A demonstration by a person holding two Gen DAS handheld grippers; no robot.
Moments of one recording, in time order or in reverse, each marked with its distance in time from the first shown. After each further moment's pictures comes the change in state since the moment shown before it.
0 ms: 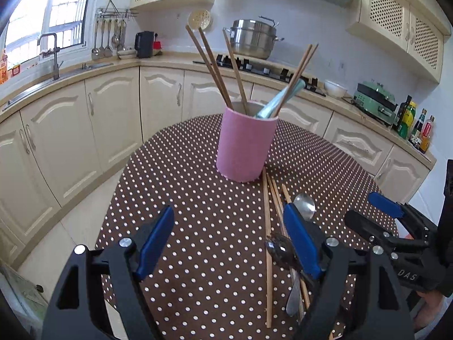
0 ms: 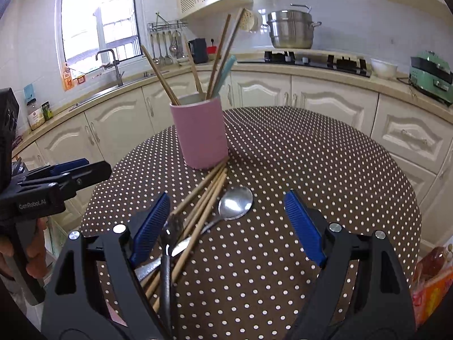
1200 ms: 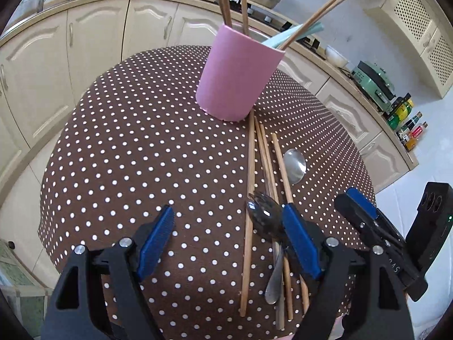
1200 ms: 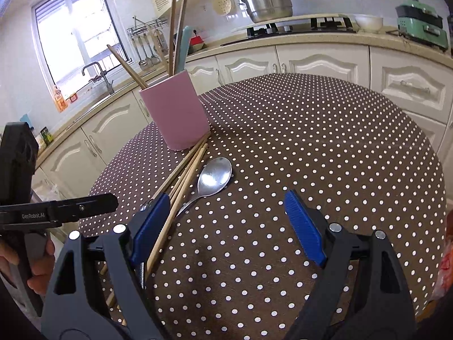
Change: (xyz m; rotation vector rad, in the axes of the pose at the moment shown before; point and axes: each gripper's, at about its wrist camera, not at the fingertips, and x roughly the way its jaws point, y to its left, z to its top) left arm 0.059 0.002 -0.016 -0.150 0.289 -0.146; right arm 0.014 -0.044 -0.026 0.191 0.066 0.058
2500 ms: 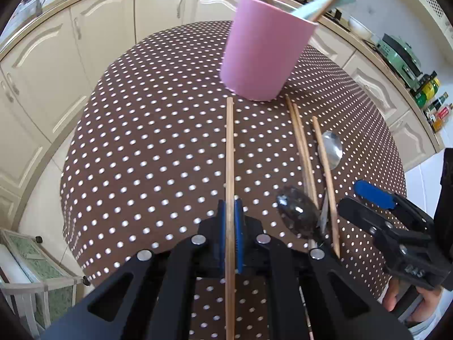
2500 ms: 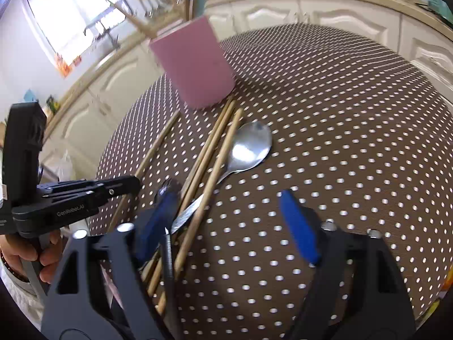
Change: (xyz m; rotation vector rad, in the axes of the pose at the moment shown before) left arm 0.021 -0.005 0.010 0.016 0.151 0.139; right arm 0.057 0.029 0.024 -0.031 0.327 0.060
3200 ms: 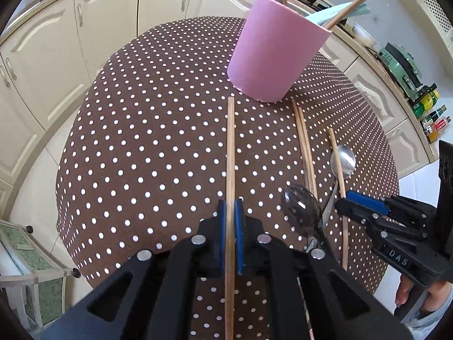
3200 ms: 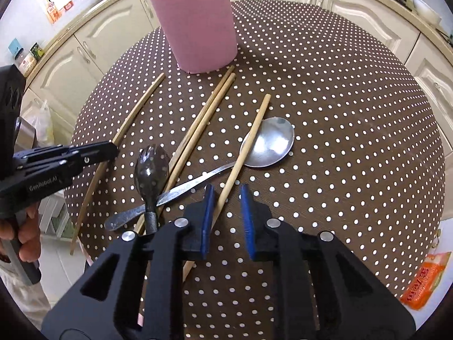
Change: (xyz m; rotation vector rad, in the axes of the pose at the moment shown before) left arm -0.002 0.027 0.003 -0.047 0.031 -0.045; right arm 0.030 0.037 0.022 -0.153 0.220 -0.143
